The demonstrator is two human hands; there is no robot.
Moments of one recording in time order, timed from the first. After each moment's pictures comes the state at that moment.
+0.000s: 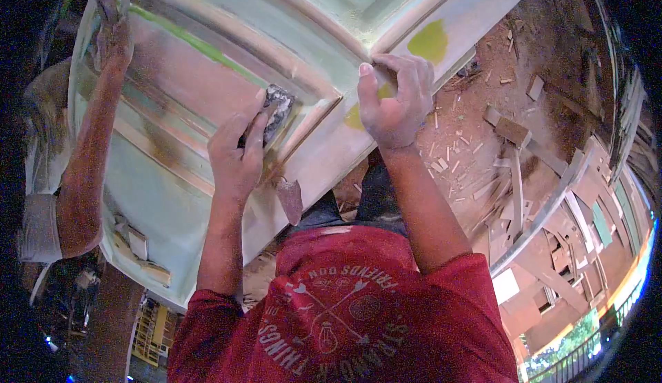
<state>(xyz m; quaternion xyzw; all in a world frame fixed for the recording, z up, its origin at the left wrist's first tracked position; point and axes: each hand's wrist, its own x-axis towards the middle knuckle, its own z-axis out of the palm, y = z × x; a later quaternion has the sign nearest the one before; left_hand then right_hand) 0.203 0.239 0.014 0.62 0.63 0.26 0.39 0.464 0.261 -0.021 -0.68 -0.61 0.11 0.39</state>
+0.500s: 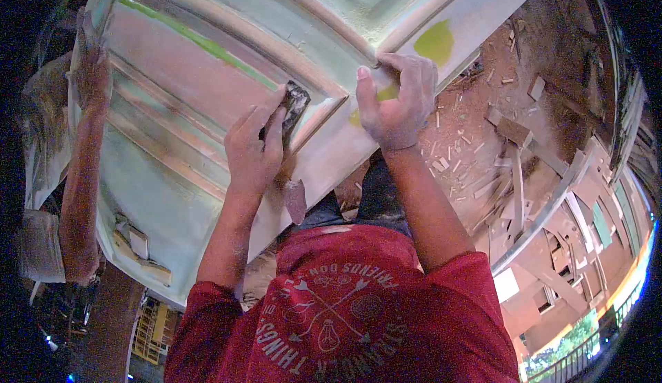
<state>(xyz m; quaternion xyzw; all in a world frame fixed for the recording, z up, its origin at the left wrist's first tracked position) 0.221 0.239 -0.002 0.65 0.62 0.27 0.35 0.460 0.263 -0.020 -0.67 -0.63 0.09 0.38</state>
